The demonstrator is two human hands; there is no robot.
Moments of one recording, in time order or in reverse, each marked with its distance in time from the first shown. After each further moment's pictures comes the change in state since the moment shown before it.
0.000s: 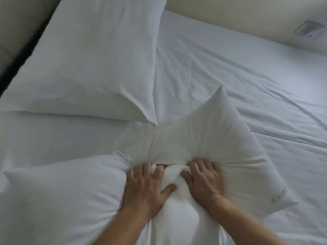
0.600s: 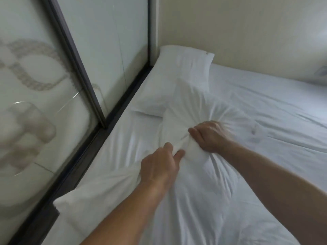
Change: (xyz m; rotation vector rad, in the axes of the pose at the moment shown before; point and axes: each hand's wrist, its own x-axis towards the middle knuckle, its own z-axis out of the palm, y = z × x) left_hand -0.212 -0.090 -0.205 -0.249 0.210 -0.267; right_hand 0.003 -0.223 -0.188 0.207 0.200 -0.401
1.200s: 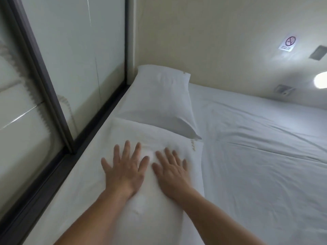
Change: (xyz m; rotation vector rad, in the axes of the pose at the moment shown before) left_hand 0.095 -0.130 0.076 0.139 -0.014 -0.060; right_hand 0.000 -0.059 0.161 0.146 -0.164 0.532
